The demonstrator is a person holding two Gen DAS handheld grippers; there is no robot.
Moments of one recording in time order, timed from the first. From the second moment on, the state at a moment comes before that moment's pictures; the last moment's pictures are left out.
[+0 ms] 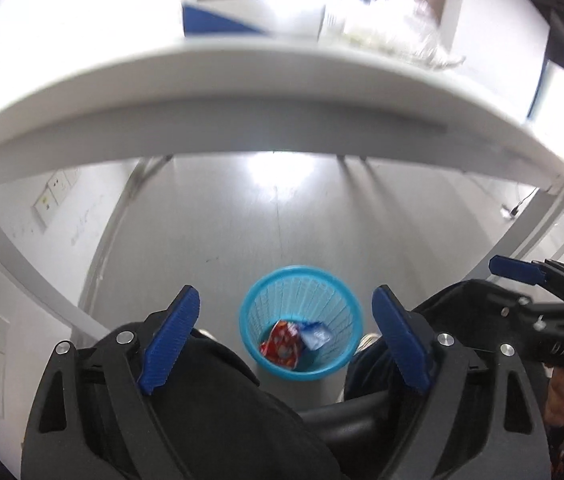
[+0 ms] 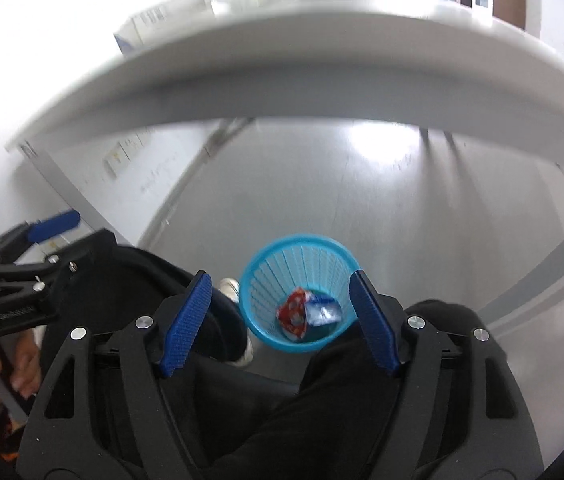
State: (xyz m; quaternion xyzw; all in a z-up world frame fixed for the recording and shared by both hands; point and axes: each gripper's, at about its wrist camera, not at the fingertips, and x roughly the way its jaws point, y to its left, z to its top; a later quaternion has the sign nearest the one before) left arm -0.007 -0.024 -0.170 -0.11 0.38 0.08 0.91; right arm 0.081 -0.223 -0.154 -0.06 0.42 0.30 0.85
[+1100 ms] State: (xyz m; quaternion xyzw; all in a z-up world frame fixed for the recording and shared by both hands) left arm 0.004 0.045 -0.036 -0.16 0.26 0.15 0.94; right arm 0.187 -0.161 -0.025 -0.01 0.28 0.34 0.90
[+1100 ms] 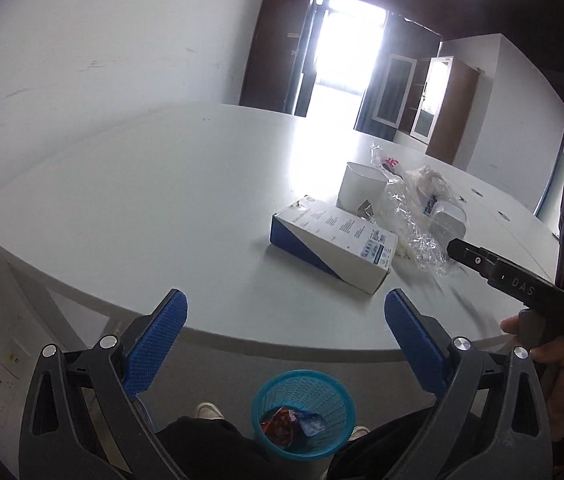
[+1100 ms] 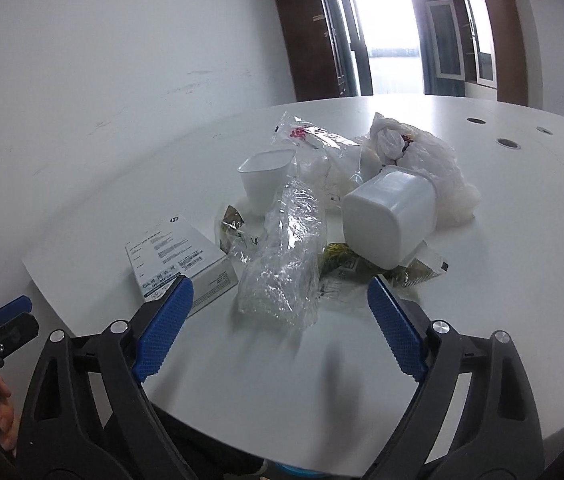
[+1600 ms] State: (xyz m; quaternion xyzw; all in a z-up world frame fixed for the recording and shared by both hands) left arm 0.142 0.076 -0.022 -0.32 0.36 0.22 0.85; right arm 0.222 -0.148 -0.034 -0.01 0.33 0.39 0.86
